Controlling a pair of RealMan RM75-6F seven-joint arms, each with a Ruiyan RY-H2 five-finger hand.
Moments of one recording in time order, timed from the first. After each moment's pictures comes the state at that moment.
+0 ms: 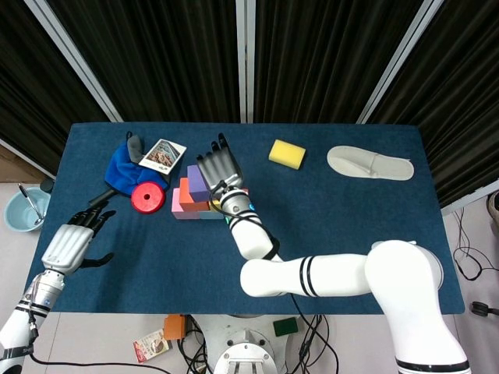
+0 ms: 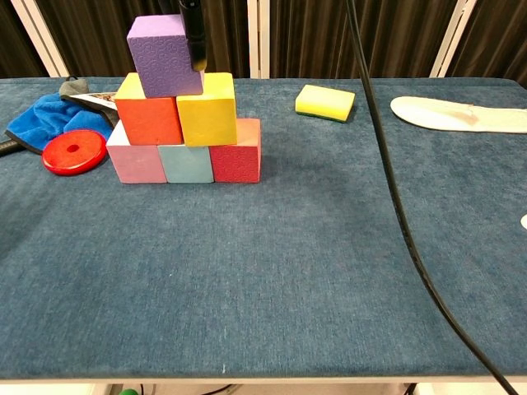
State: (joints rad) left arm -0.30 -1.17 0.01 -1.53 1.51 1.24 -0.01; right arm 1.67 -1.58 0.35 -1.50 0.04 1.07 -1.11
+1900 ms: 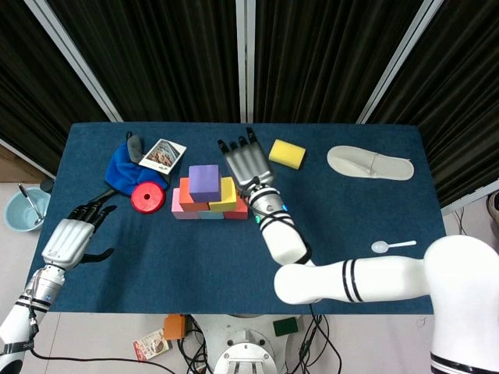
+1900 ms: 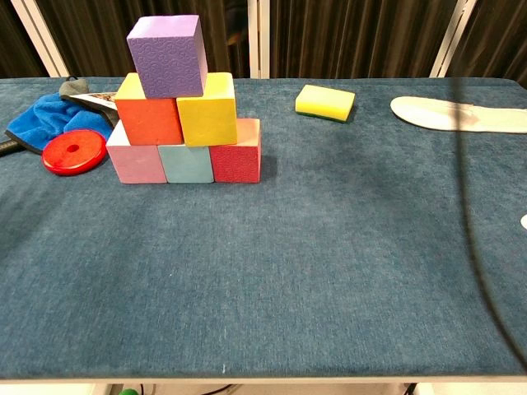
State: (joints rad) left arm -0.31 -1.15 -0.01 -1.55 1.50 1.24 0.03; right arm 1.49 -1.41 0.40 -1.77 -0.04 1.17 -1.06
